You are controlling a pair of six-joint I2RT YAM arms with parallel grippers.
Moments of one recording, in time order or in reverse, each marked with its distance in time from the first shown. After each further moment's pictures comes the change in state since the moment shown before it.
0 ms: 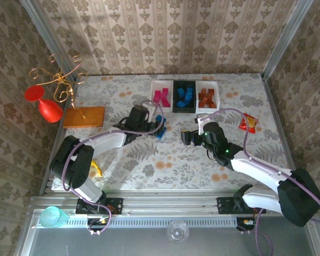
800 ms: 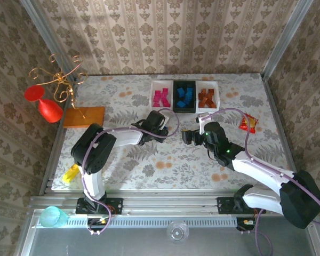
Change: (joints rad) left arm -0.092 0.236 0.125 -0.042 -0.094 0.088; right arm 0.000 -0.032 0.005 -0.021 0.029 0.000
